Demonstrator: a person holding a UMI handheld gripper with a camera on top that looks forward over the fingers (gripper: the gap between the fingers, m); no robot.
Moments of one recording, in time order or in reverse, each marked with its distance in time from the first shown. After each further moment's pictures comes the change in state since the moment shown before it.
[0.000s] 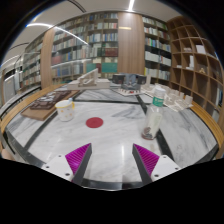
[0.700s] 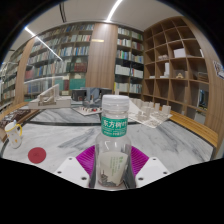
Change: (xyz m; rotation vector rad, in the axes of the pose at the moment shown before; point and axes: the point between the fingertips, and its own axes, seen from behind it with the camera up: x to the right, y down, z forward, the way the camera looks) arm 0.180 -0.079 0.153 0.202 0.308 0.073
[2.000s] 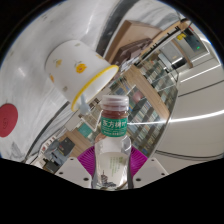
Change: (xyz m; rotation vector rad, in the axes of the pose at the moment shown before) arm -0.399 -0.166 -0.026 0.899 0.207 -2.193
